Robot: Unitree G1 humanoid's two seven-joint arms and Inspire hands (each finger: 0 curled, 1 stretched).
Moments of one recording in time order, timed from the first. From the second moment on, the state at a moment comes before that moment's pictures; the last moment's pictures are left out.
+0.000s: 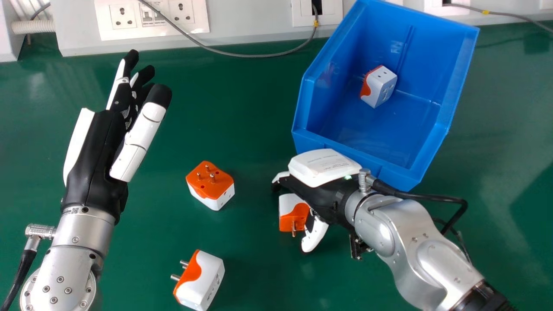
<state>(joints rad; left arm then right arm) -0.01 0.26 0.18 -0.18 -0.04 -0.03 -0.14 -0.54 -0.28 0.60 0.27 -0.92 0.20 0.45</state>
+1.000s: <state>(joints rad) -0.01 0.26 0.19 -0.21 -0.04 0.00 -0.15 -0.52 -0.32 0.62 0.31 -0.93 0.12 0.25</state>
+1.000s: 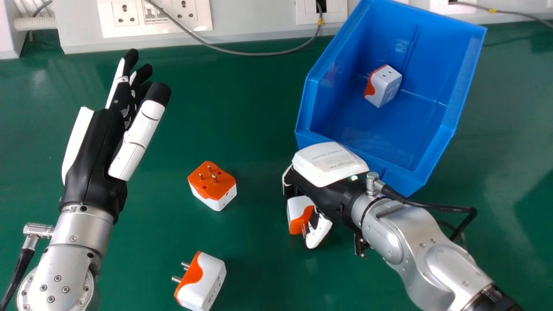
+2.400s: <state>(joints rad) -0.01 0.26 0.19 -0.21 -0.06 0.01 -0.15 -0.41 -0.32 0.59 0.20 -0.88 0.12 0.25</state>
